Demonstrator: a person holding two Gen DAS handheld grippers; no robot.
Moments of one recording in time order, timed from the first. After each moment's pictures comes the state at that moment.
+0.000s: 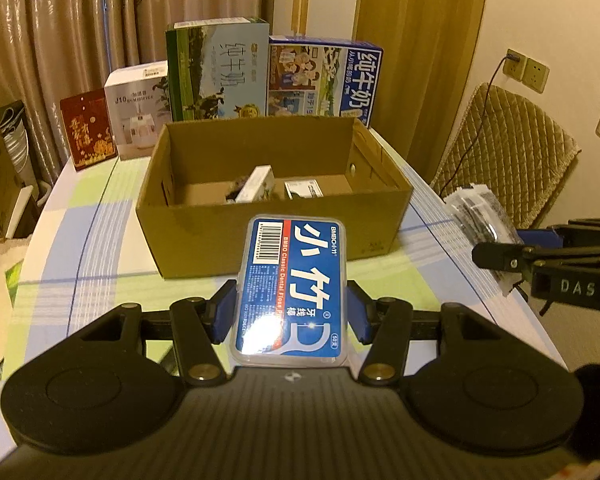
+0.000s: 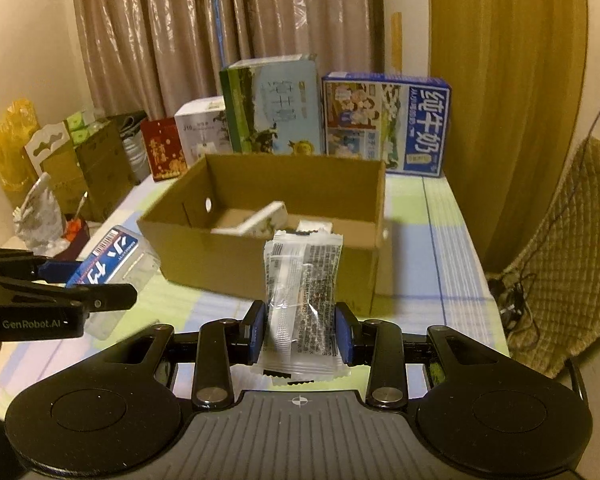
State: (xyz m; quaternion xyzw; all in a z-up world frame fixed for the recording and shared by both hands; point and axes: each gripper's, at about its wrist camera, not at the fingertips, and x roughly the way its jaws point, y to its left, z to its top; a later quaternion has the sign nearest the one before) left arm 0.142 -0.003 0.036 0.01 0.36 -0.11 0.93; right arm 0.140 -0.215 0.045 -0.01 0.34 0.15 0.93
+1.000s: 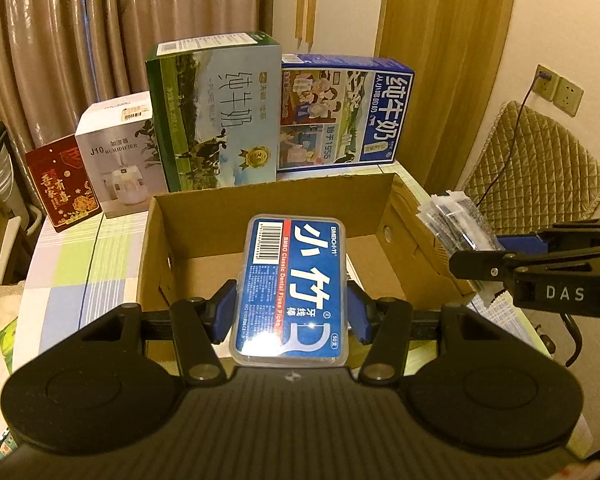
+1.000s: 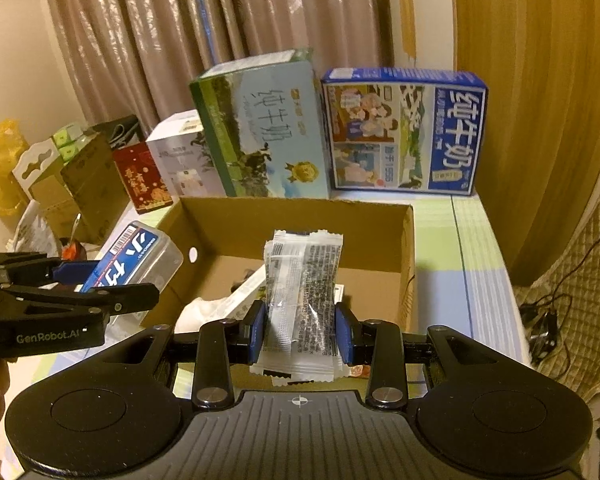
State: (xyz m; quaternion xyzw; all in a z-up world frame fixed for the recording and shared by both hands) left arm 0.299 0.003 0.055 0.02 0.37 -0.12 0.92; right arm 0.300 -0.204 0.052 0.03 0.38 0.16 0.91
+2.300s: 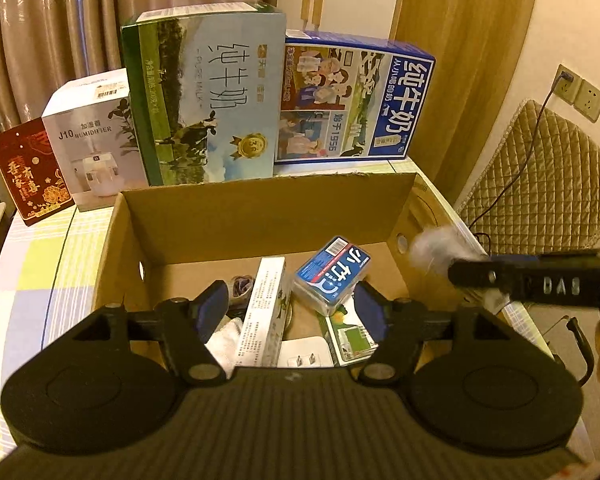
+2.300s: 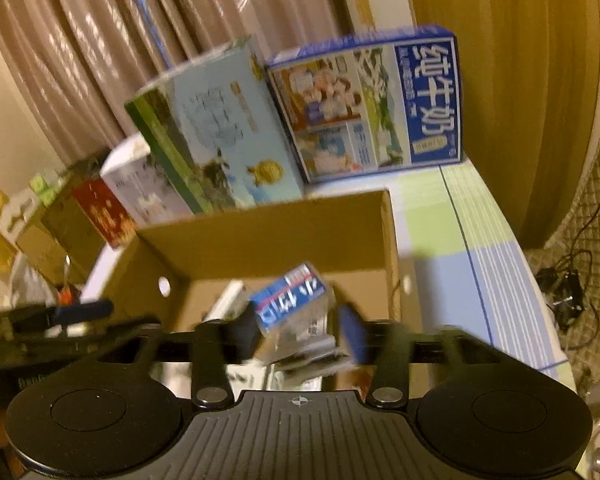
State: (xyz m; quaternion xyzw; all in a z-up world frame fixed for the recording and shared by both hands) left arm 0.359 -0.012 0.016 0.01 0.39 -0.12 0.91; right arm 0.352 -0.238 0.017 0.12 0.39 0.13 0.90
